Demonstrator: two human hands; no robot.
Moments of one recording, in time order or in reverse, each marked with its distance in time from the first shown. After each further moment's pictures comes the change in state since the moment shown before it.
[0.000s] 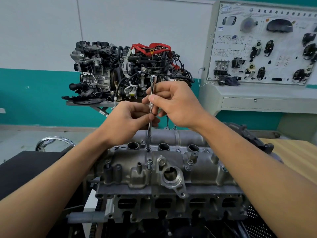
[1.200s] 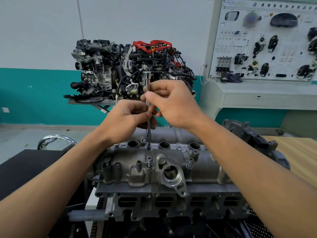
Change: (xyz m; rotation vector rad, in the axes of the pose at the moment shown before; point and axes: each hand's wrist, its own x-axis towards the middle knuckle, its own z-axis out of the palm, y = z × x) left_hand 0.001 -0.002 0.000 0.026 -0.002 0.020; right_hand -0.002 0.000 0.012 0.007 0.098 0.019
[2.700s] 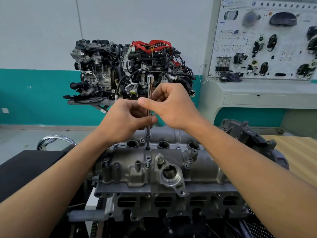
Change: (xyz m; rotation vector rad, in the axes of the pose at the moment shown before) left_hand 0.002 -0.002 0.002 0.166 0.091 -0.004; right_hand 0.000 0.011 -0.001 -0.159 0.078 -0.004
